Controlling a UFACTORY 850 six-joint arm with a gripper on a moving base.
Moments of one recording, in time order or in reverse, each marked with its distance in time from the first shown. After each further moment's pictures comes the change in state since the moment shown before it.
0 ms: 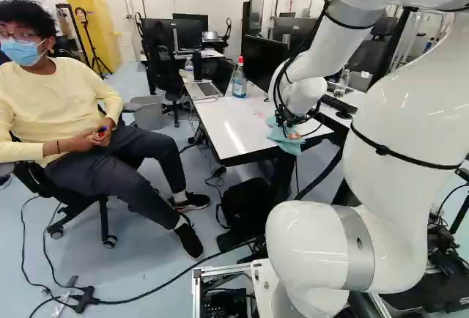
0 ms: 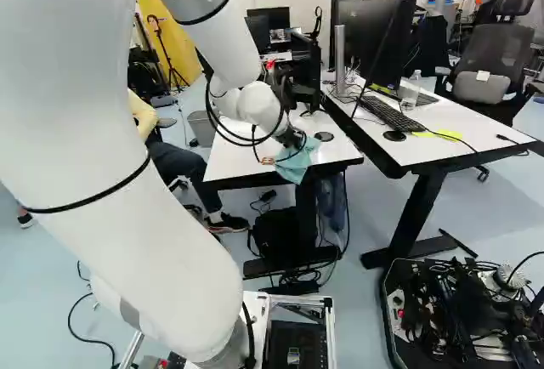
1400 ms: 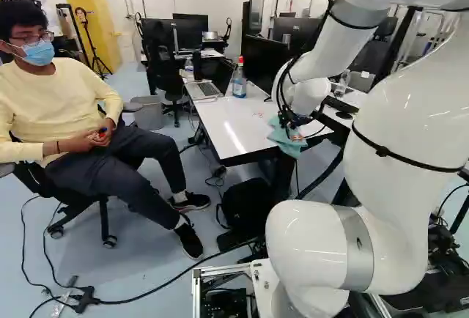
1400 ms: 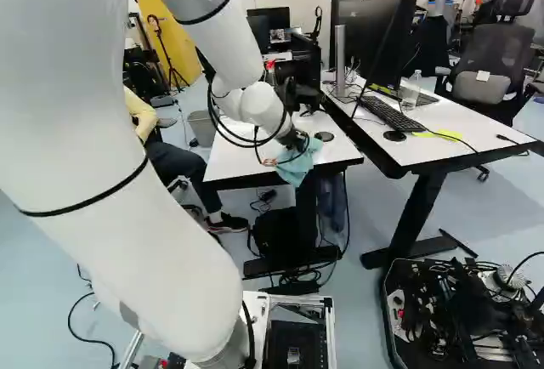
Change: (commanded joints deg) arm -2.5 1.0 1.0 0.0 -0.5 0.0
